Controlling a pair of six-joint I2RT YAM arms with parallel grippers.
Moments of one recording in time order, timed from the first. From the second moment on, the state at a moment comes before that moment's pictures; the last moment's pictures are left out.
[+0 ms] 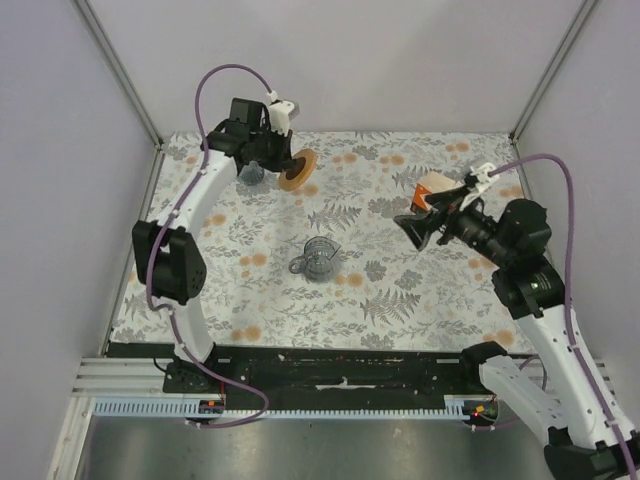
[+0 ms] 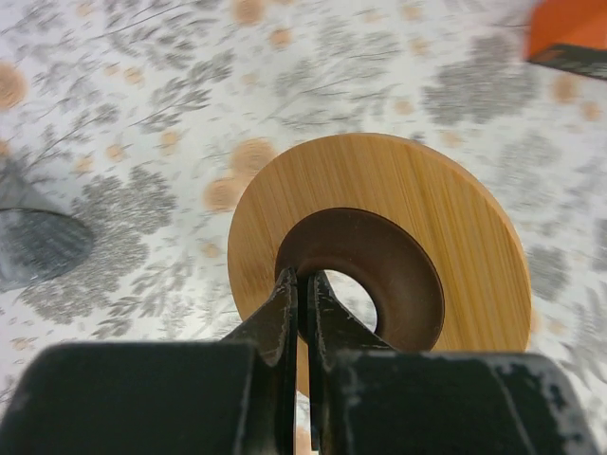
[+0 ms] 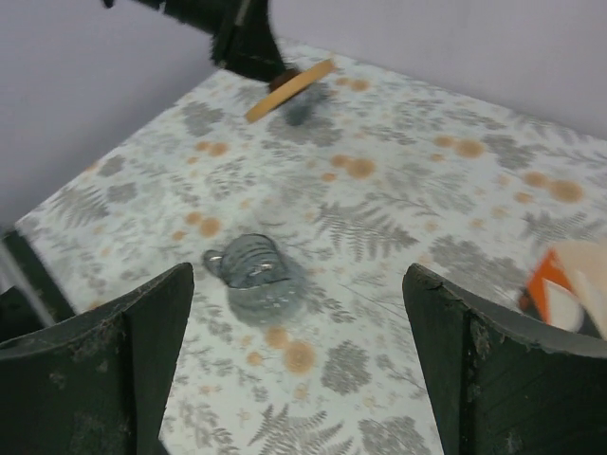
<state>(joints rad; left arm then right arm) -0.29 1.96 1.85 -0.65 0.31 0.15 0.20 0.74 0.92 -0.25 -0.48 0.14</state>
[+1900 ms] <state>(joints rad) -0.41 1.46 1.64 -1.17 0.87 0.39 0.78 1.32 1.41 -0.50 -0.75 -0.58</state>
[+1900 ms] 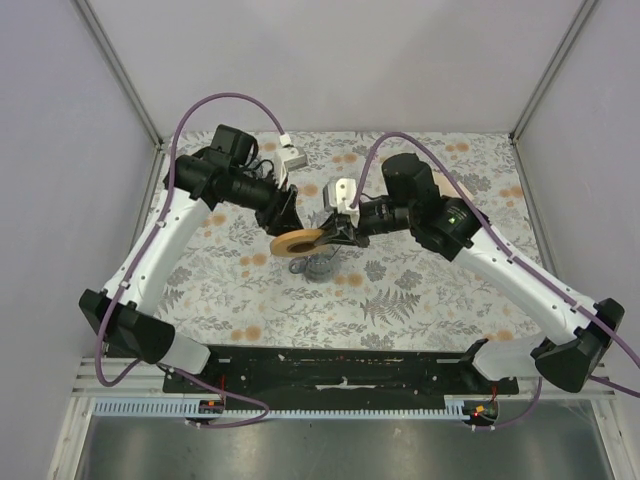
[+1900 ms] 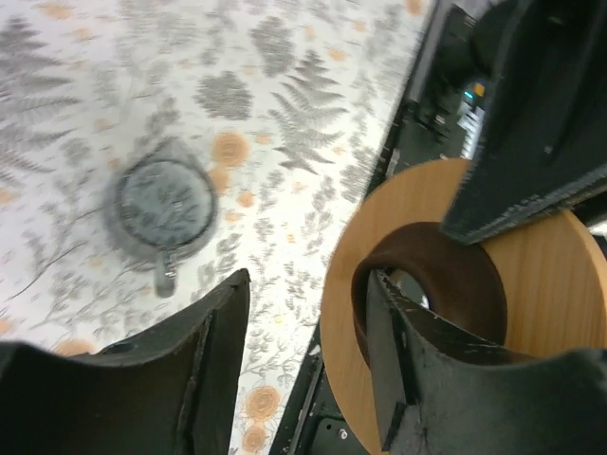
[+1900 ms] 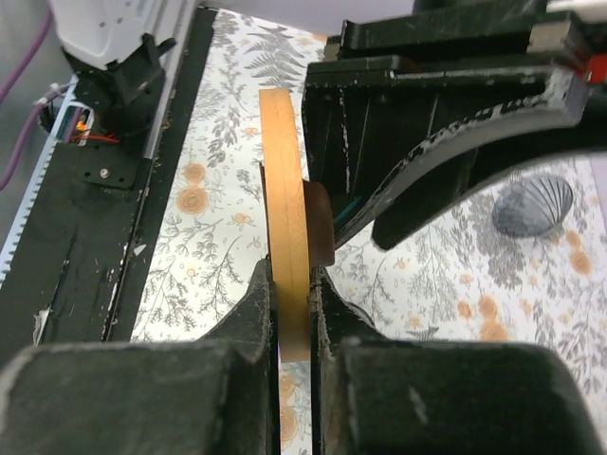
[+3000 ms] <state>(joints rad) -0.18 1.43 1.40 -0.83 0.56 0.07 0.43 1.94 1.52 -0.51 -1.06 0.24</state>
